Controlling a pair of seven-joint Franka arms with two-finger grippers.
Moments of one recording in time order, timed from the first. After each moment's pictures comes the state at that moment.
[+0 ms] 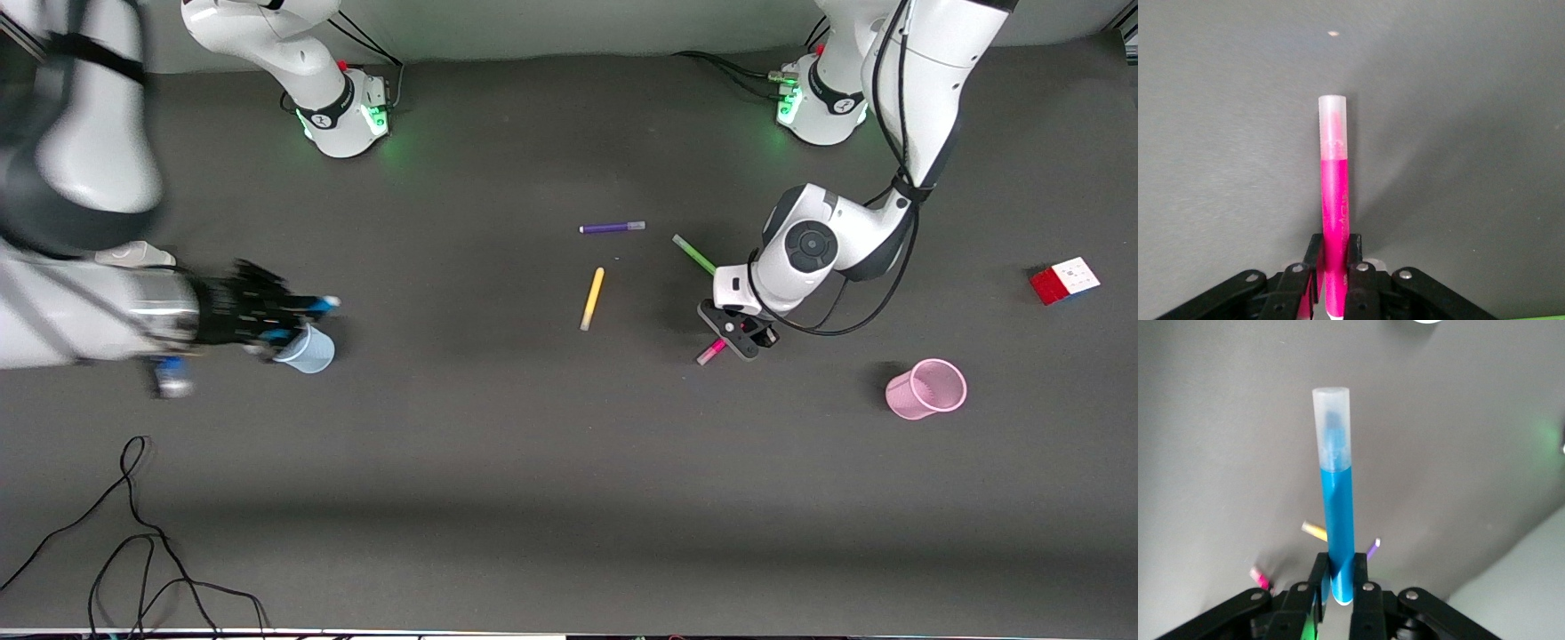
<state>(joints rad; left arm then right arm) -0.12 0.42 -0.29 -2.23 0.10 2.64 0.36 0.31 0.41 -0.38 -1.27 0.61 1.29 1.16</state>
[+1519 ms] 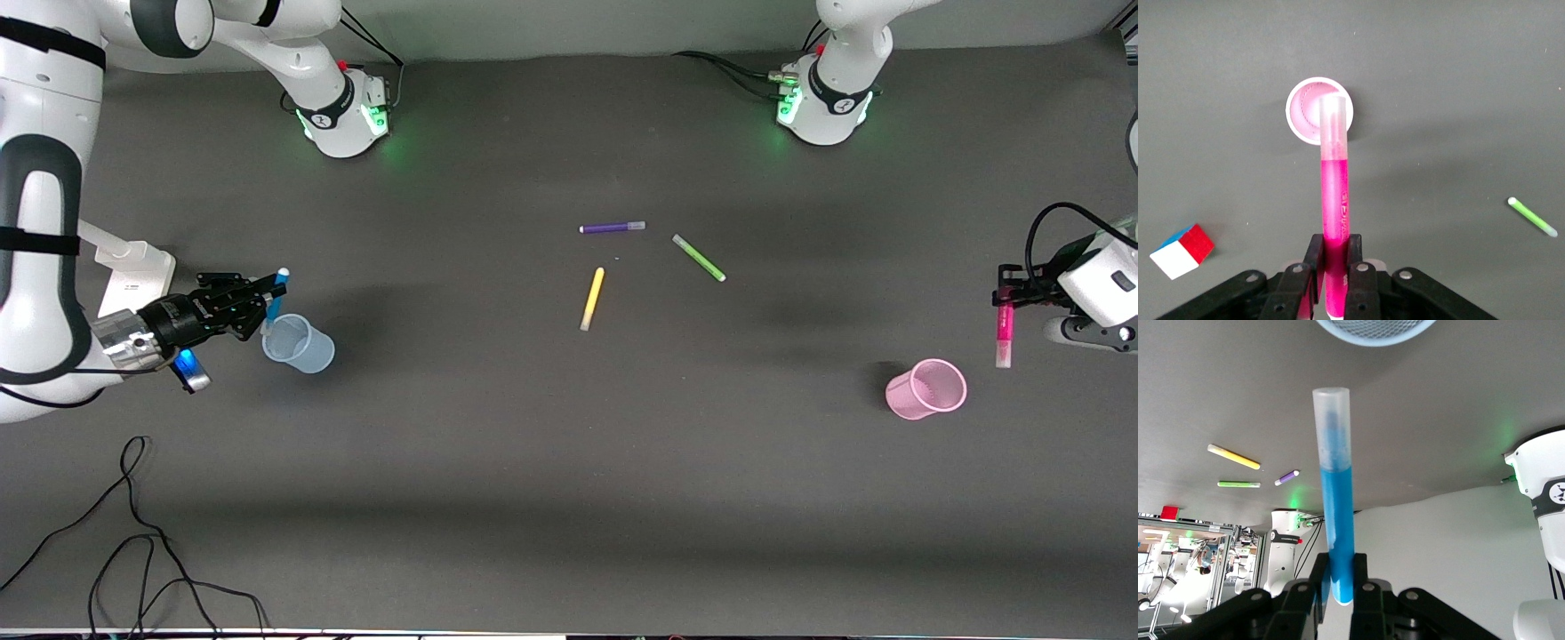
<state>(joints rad) 0.35 0.12 -0.27 -1.74 0.04 1.69 0.23 0.06 0.60 -0.36 -1.53 0.70 1.09 0.44</state>
